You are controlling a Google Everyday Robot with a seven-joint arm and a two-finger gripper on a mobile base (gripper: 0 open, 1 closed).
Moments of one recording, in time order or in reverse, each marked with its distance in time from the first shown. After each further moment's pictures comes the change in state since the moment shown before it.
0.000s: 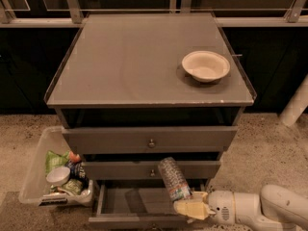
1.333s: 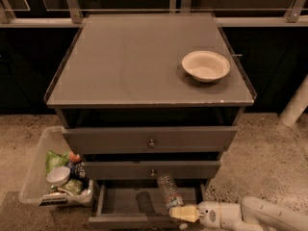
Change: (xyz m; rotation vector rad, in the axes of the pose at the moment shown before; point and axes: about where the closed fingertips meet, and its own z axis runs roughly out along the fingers) arm 0.071 -0.099 0.043 -0.064 -0.018 0.311
